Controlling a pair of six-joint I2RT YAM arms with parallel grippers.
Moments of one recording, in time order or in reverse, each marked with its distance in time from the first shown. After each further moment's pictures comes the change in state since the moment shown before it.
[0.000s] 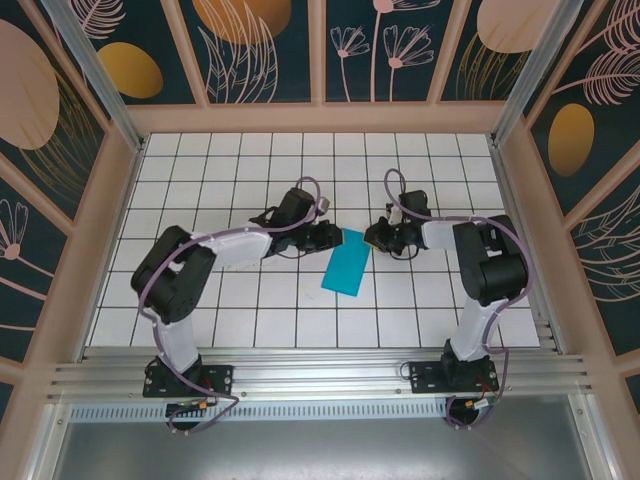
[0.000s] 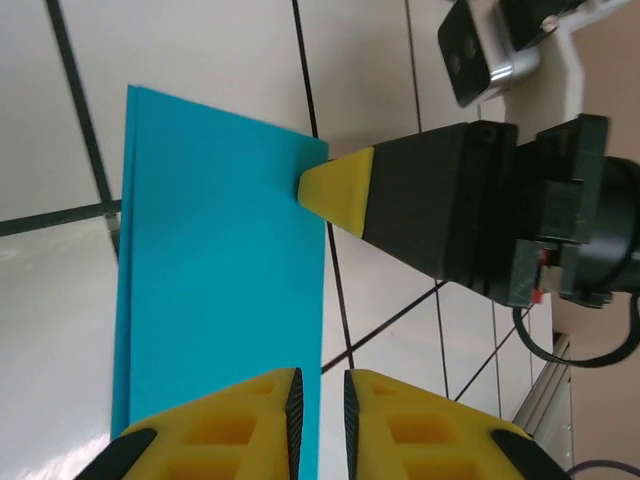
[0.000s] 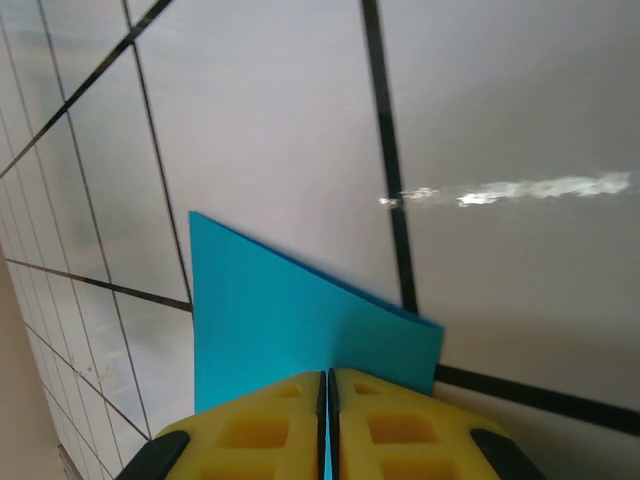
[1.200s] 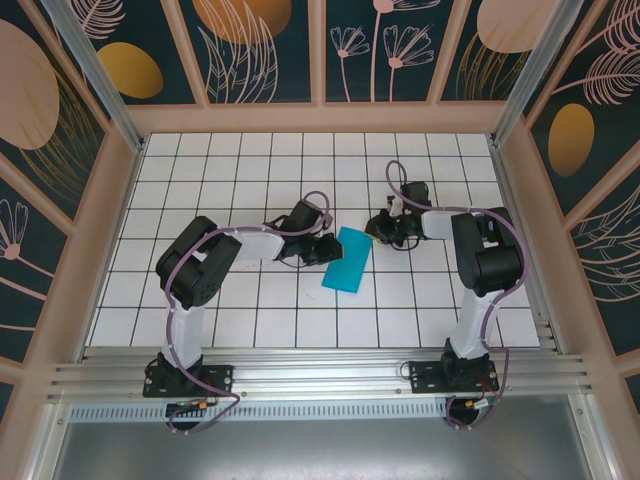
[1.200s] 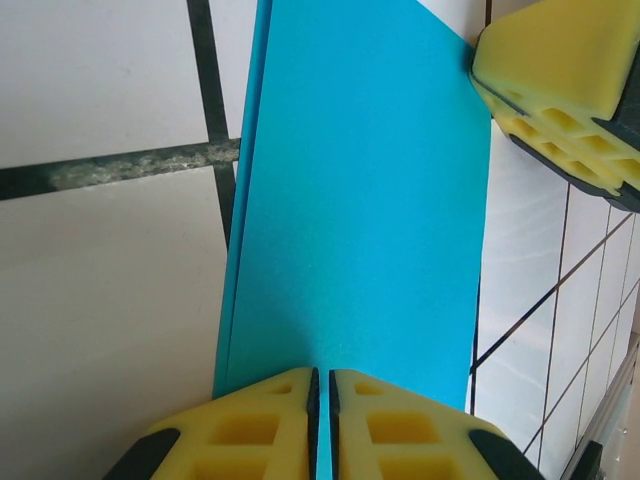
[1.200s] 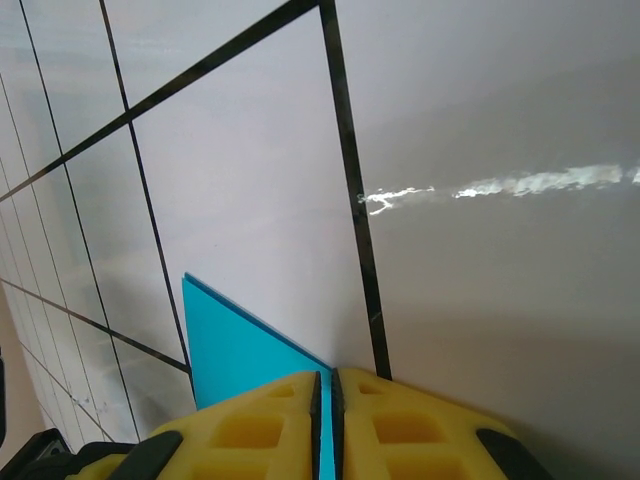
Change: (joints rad) left arm -0.013 0.147 0.006 0.000 0.006 -0.002; right arm -0.030 0.071 0.112 -0.068 0.002 -0.036
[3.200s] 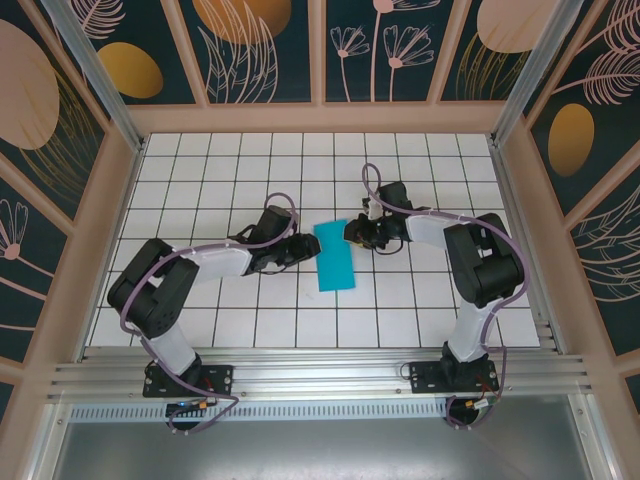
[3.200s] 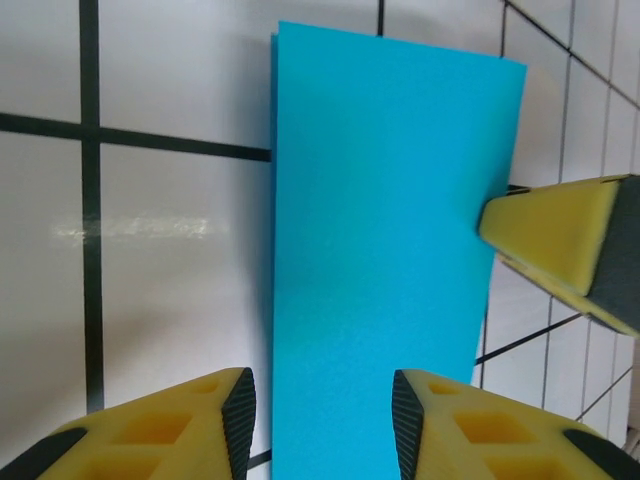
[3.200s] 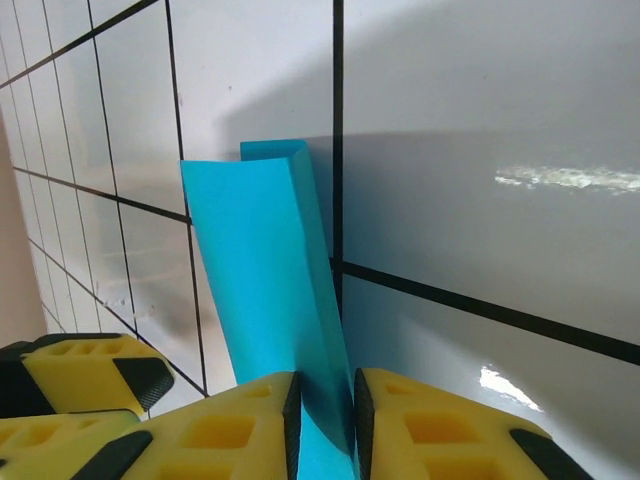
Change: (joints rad) left arm 0.068 -0.319 -0.285 0.075 -0.183 -0.090; right arm 0.158 -0.071 0.014 -0.057 -0.035 -0.030
